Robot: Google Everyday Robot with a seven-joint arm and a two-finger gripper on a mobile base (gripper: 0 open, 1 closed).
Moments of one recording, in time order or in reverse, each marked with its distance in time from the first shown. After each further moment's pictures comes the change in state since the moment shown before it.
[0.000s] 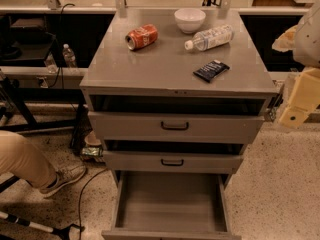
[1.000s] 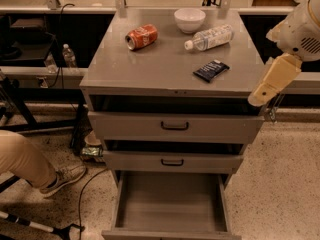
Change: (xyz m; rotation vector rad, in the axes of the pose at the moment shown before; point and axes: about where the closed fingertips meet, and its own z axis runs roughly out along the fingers) arm -0.010 -0.067 0.038 0.079 -0.141 0.146
